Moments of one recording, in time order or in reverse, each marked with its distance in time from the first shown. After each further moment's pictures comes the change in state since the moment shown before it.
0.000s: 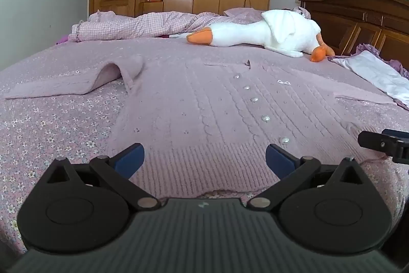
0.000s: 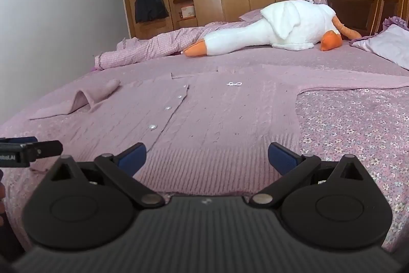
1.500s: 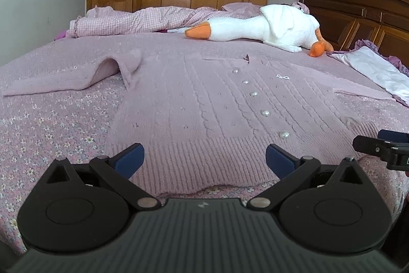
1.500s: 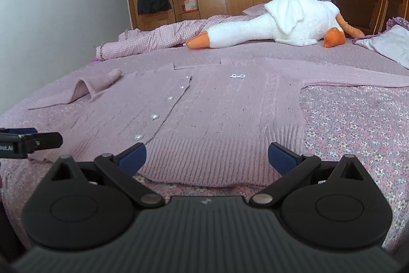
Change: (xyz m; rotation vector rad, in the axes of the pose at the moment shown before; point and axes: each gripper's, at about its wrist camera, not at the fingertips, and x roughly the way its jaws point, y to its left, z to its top) left arm 0.009 0.009 0.002 -0.004 0.050 -0.016; right arm -0.001 -0.010 0.004 0.006 0.044 0.030
